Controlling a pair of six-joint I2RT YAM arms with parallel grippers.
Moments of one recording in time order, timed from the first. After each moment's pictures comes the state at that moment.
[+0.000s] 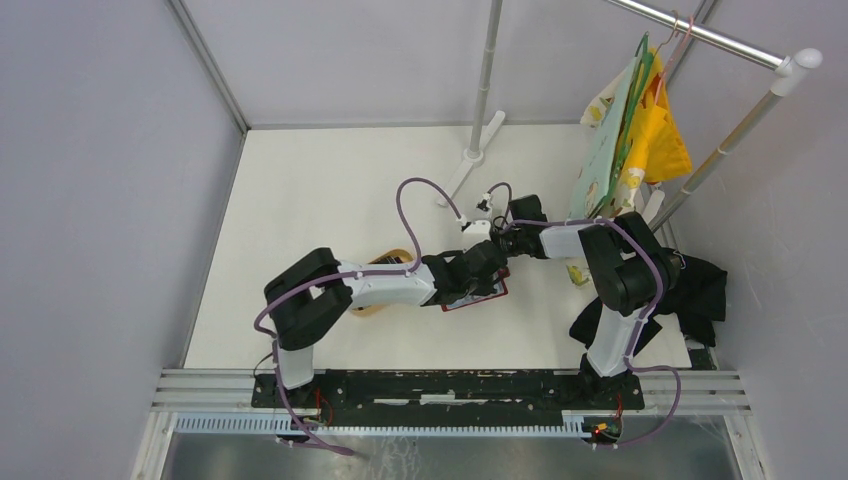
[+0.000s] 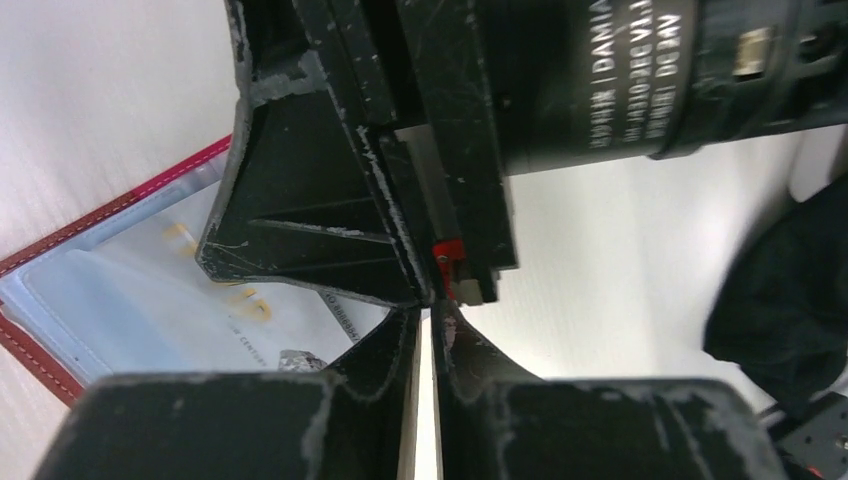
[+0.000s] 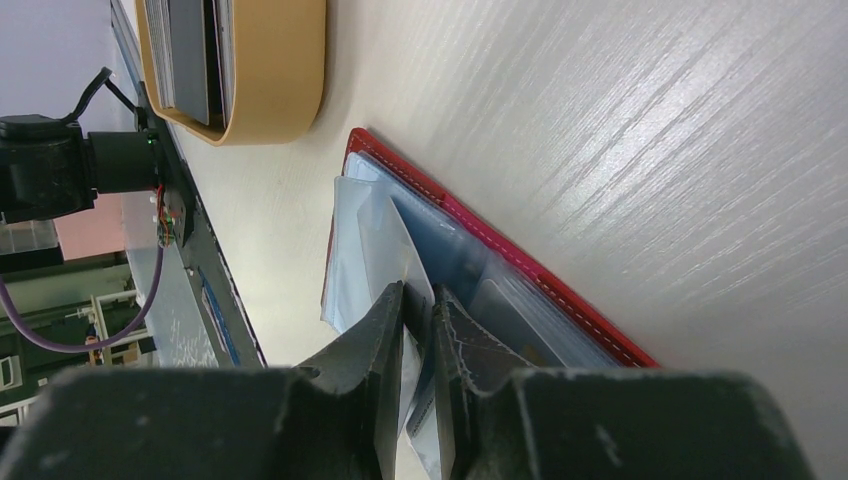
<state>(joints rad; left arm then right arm) -1.11 1.85 1.16 -0.11 -0.34 -0.86 0.36 1.86 0.86 0.05 -0.87 0.23</state>
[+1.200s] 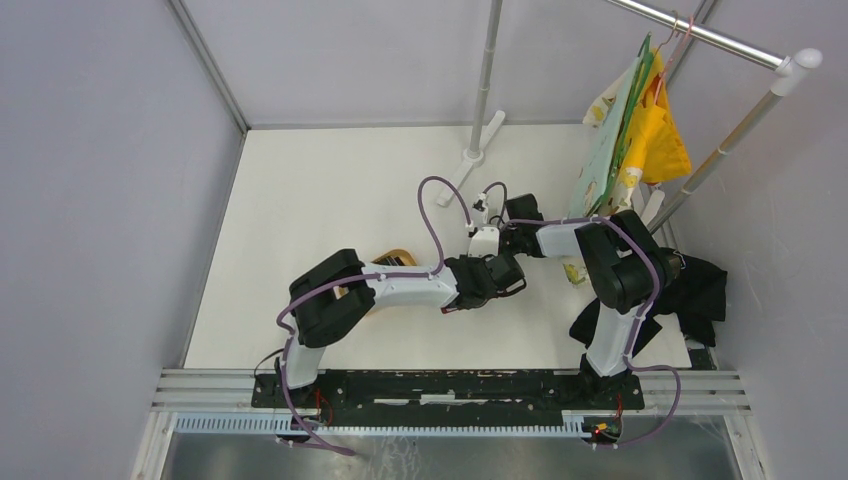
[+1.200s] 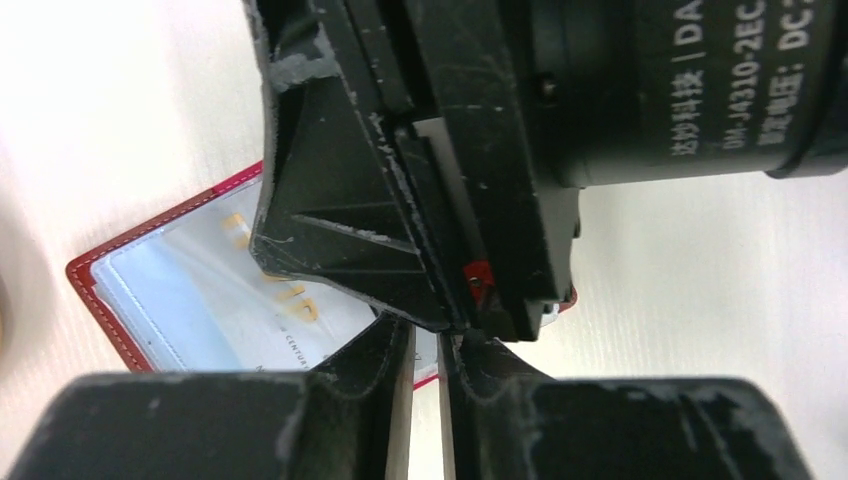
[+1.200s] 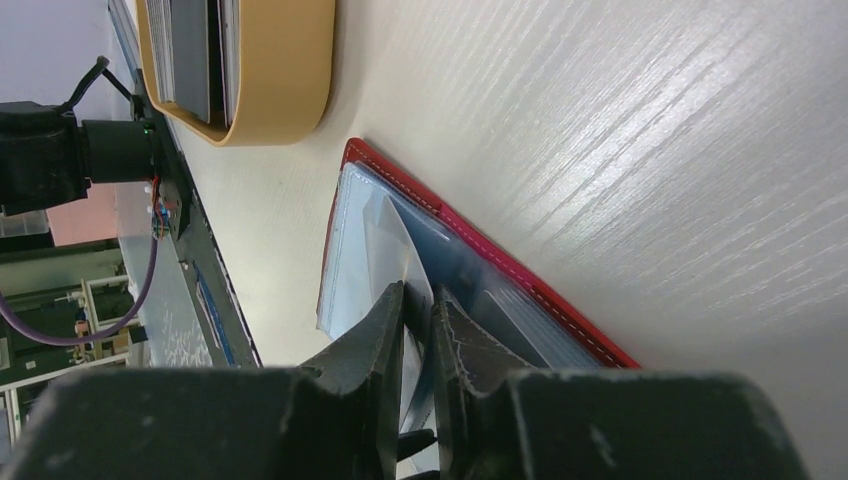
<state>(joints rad) -1.16 1.99 1.33 -0.38 -0.58 -0.90 0.38 1.88 0.88 0.04 -0.88 0.20</state>
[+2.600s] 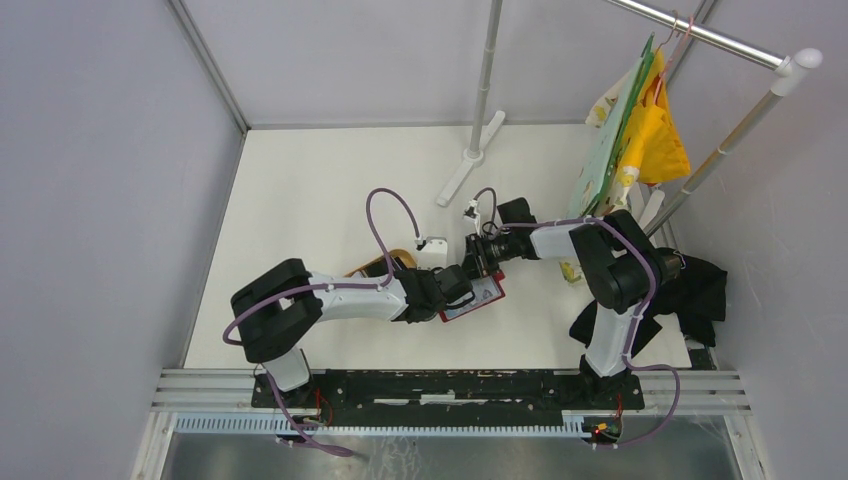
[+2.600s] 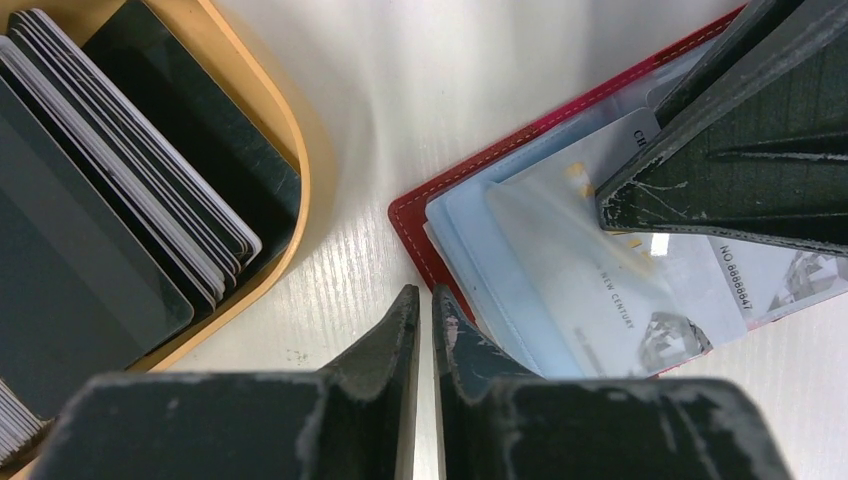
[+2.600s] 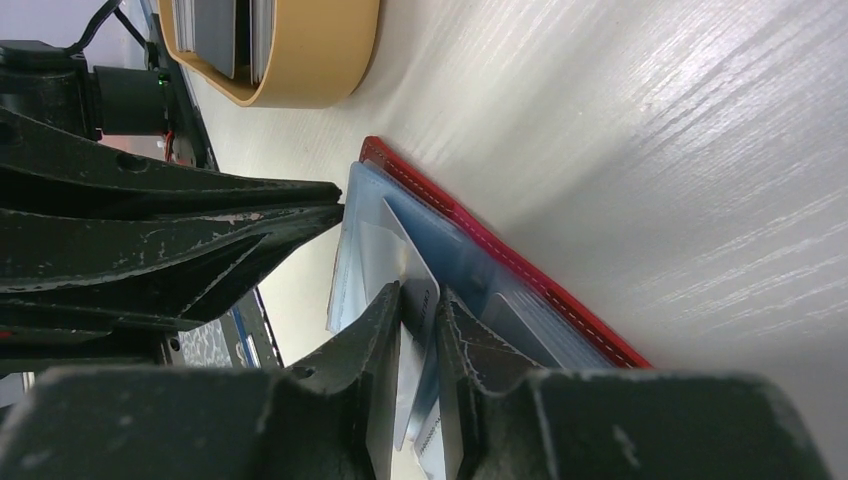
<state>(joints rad) -1.11 1.69 0.91 -0.36 -0.61 -0.90 0.42 1.89 0.89 -0.01 -0.94 0.15</state>
